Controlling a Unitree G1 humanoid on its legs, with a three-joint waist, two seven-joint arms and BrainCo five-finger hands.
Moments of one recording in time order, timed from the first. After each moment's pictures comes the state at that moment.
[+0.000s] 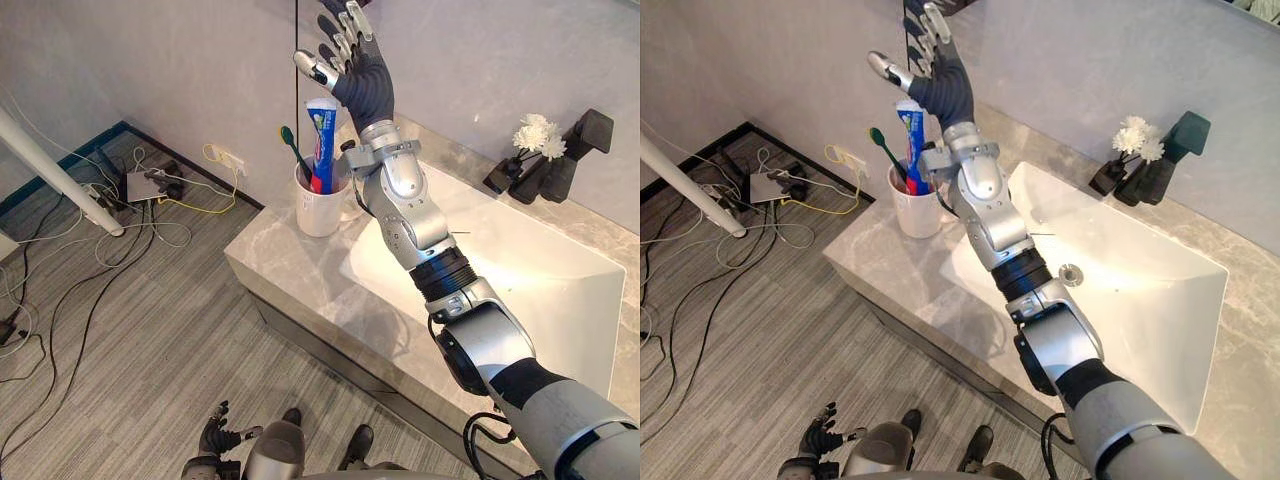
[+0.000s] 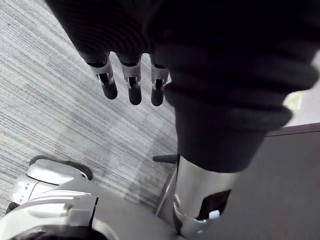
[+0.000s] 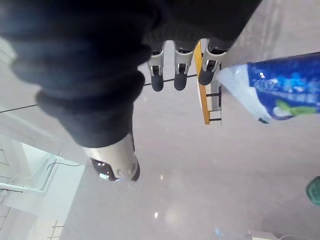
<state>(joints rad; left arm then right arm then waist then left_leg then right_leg) 0.26 0.16 0.00 0.73 -0.01 -0.14 0.09 -1.05 -0.06 0.26 0.46 0.42 -0.22 -0.14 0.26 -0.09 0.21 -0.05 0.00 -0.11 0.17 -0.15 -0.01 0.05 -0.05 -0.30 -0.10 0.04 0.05</state>
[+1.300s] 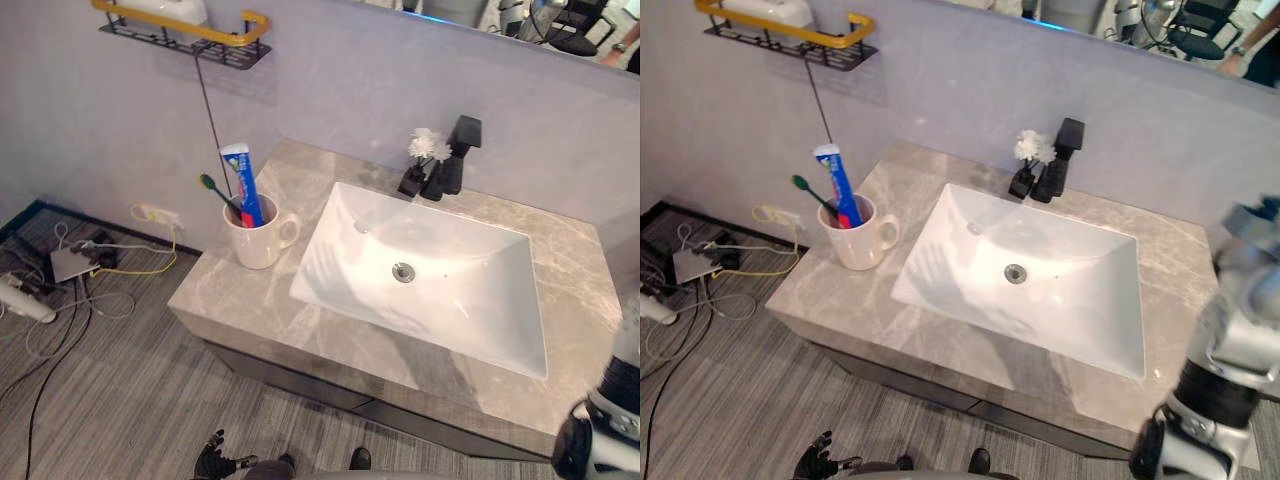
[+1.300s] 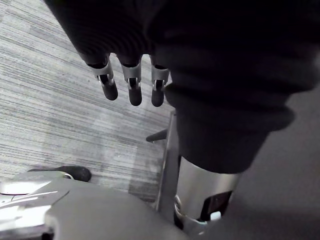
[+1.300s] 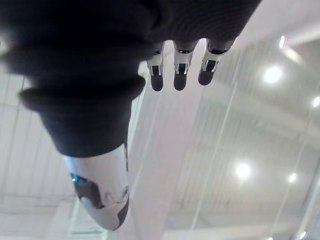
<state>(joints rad) 0.26 0.16 0.02 0.90 0.05 -0.14 0.05 -0.18 -0.43 -0.72 -0.21 0.24 -0.40 -0.25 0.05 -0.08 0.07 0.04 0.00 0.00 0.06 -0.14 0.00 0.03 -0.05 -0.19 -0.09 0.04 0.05</state>
